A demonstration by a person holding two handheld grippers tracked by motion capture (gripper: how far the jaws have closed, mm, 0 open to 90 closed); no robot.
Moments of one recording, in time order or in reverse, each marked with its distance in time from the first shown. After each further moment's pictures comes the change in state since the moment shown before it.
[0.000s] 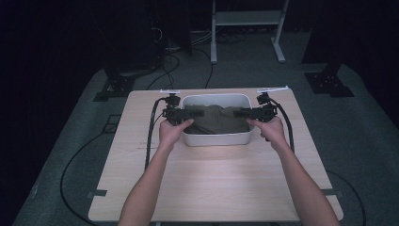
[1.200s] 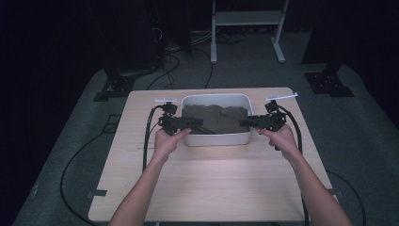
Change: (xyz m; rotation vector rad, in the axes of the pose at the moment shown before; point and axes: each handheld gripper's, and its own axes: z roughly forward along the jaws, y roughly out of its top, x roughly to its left) left arm -0.017 -0.025 -0.021 0.005 -0.041 0.029; right arm 0.004 -0.024 -0.028 0.026 0.076 -0.016
